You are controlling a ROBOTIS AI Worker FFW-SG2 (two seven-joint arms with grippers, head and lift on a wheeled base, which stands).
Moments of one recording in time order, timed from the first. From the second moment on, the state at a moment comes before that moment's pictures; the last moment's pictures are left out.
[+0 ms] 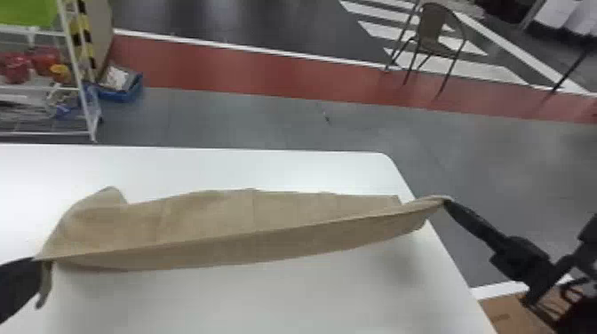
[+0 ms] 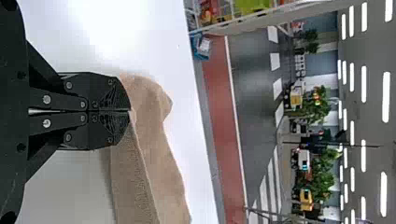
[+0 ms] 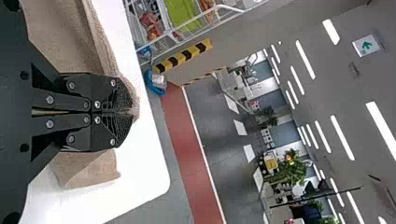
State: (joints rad) left arm 0.69 0.12 0.07 -2.52 -0.03 0.68 -0.24; right arm 0.24 -0.18 -0.86 -1.95 -0.41 0.74 0.85
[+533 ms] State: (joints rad) left arm 0.90 0.10 0.17 -2.60 -0.03 0.66 -0.39; right arm 0.35 -0.19 -0.95 -1.93 -0.44 0.75 0.91
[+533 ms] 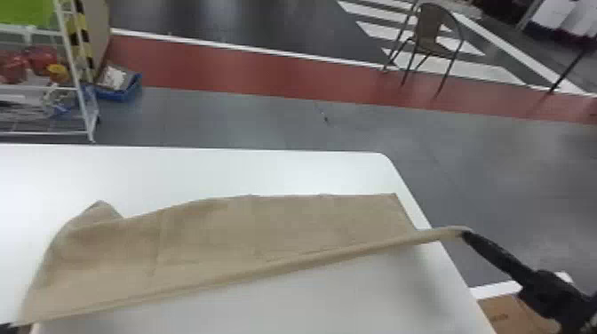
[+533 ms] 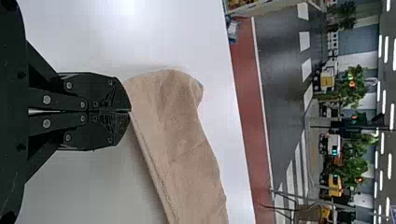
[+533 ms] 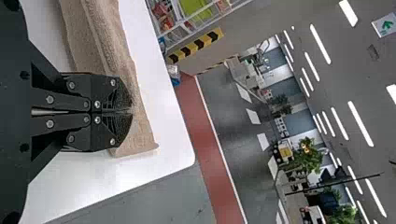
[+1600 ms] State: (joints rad) left arm 0.89 0.01 0.50 -2.56 0.06 0.78 -0.78; right arm 0.50 -0.11 -1.03 -2.02 -0.47 0.86 0.97
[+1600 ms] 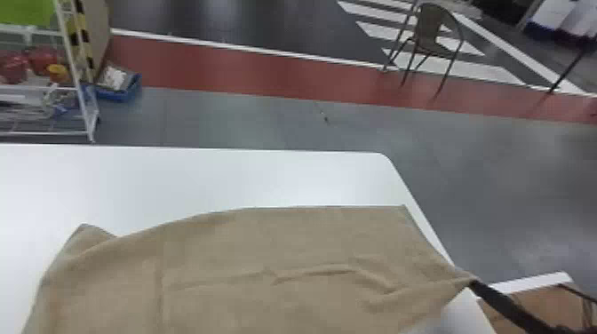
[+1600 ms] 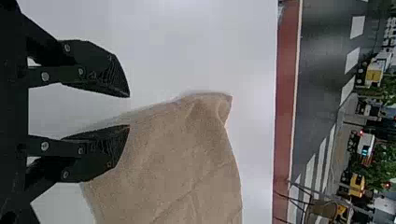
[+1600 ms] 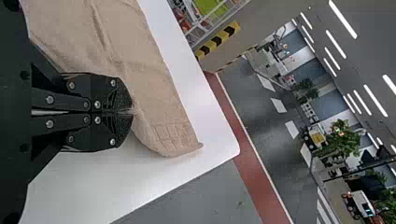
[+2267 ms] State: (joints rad) left arm 0.79 0.00 0.61 -2.49 0.18 0.73 -0.72; right arm 0.55 -0.06 -1.03 -2.07 -0.40 0.84 1.02
